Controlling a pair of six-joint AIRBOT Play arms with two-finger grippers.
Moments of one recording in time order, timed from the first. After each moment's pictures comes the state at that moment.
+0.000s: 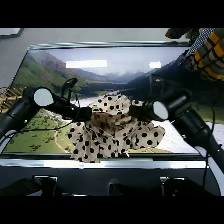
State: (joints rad) left arm -0.48 -1.25 1.26 1.21 -1.28 -1.91; right arm 0.59 -1.11 1.22 -1.69 1.31 2.31
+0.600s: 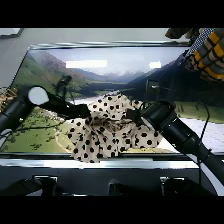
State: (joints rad) left arm -0.39 -1.22 1.26 1.24 -1.27 -1.87; right arm 0.71 -1.11 1.15 -1.88 1.25 2.53
